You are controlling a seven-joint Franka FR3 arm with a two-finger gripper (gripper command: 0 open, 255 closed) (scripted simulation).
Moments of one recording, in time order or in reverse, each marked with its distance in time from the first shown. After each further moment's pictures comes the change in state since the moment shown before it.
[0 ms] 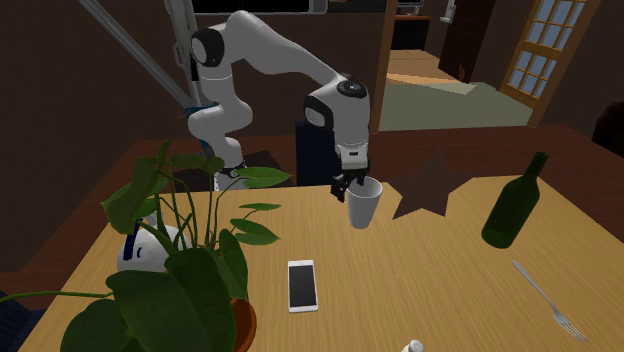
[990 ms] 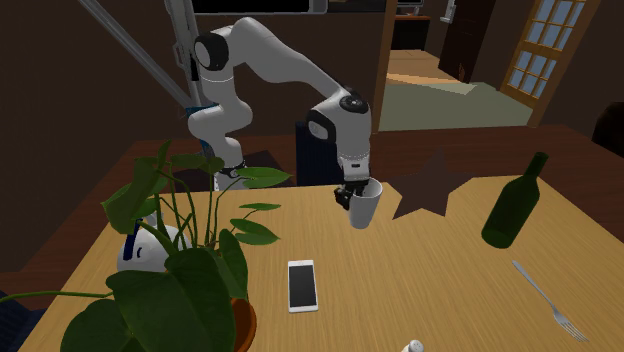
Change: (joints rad) arm 0.012 0.052 0.004 -0.030 -0.008 0.084 0.007
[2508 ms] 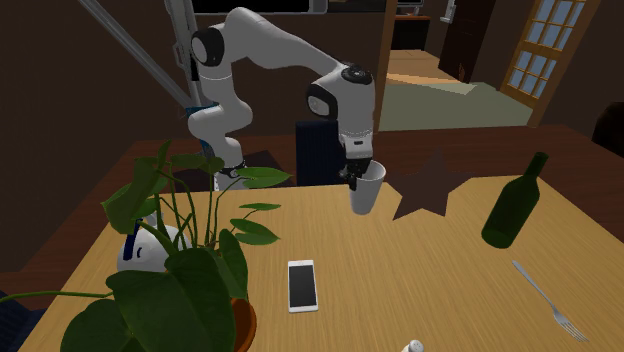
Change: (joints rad) arm -0.005 -0.058 0.001 0.099 0.005 -0.156 0.012
